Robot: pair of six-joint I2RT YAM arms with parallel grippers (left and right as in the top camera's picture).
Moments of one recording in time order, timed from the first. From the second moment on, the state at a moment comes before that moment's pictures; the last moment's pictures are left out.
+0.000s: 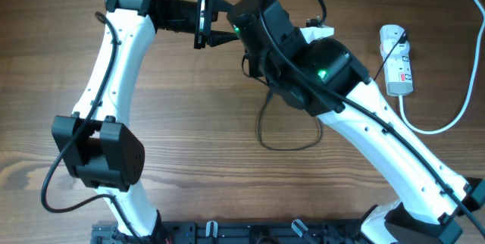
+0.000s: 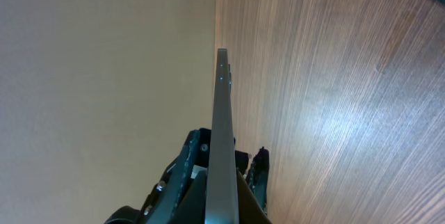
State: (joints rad) left arm -0.16 1.95 1.88 -1.06 1.39 -1.31; right arm 0.79 1.68 1.95 -1.05 0.43 2.06
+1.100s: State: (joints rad) left arm -0.16 1.95 1.88 -1.06 1.34 -1.29; right arm 0.79 1.66 1.95 -1.04 0.53 1.77
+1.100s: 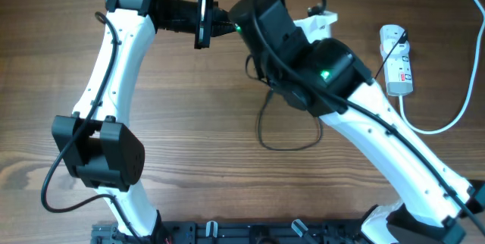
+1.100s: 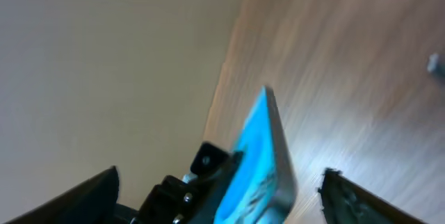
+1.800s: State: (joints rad) left arm -0.04 1.95 1.88 -1.20 0.53 -0.84; right arm 0.51 1.64 1.78 -1.23 0.15 0.66
